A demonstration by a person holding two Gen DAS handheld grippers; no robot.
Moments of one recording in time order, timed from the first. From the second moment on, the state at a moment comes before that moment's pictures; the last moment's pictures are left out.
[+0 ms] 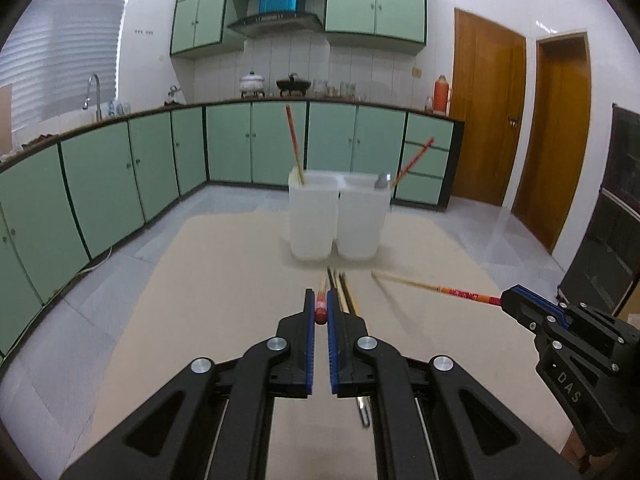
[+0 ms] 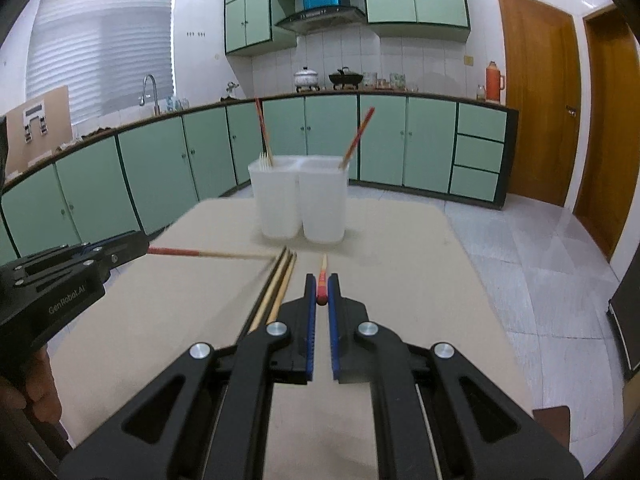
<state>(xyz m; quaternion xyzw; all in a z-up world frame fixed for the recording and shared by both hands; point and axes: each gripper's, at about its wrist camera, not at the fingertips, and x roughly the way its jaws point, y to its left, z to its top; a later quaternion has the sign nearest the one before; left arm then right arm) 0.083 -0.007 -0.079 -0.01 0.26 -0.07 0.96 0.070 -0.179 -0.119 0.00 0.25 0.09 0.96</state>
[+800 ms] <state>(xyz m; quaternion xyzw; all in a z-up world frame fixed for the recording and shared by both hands) 0.112 -0.005 0.007 -0.02 0.18 -0.11 0.98 0.130 -0.194 -0.003 0.03 0.23 0.17 0.96</state>
